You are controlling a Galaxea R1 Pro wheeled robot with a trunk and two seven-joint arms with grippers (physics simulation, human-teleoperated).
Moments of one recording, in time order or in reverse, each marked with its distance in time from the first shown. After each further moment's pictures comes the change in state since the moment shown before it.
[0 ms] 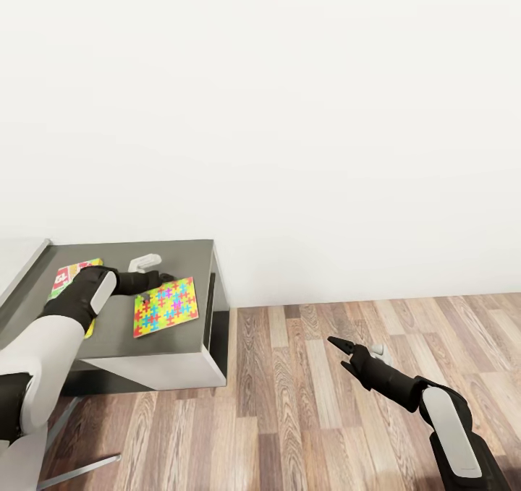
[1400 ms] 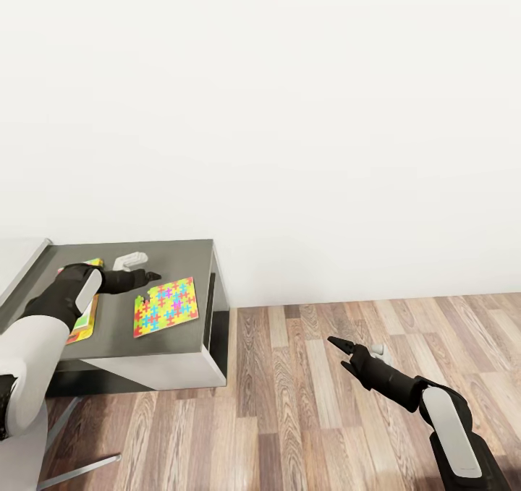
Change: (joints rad) left arm 0.000 0.055 0.004 -0.023 -0.006 0.018 0.019; right arm 0.000 0.000 0.000 -0.001 0.000 0.000 0.000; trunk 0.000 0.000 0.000
